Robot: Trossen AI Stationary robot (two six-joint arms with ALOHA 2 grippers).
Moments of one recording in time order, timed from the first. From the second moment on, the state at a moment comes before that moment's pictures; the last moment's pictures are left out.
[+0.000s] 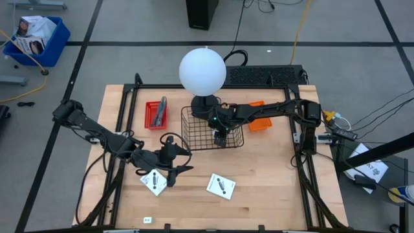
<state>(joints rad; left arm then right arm) -0.50 1.26 0.91 -0.06 -0.50 -0.40 -0.20 1.90 1.28 -0.50 -0.13 0.06</state>
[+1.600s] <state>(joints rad) -0.50 1.26 0.91 -0.12 -0.49 -0.53 -0.10 1.74 1.27 -0.49 -0.13 0.09</state>
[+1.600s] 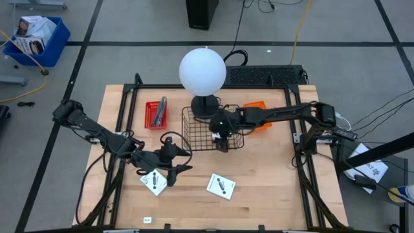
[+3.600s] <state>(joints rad) -1.05 1.50 0.91 -0.23 -0.33 -1.22 0.54 1.62 1.04 0.14 0.08 0.20</state>
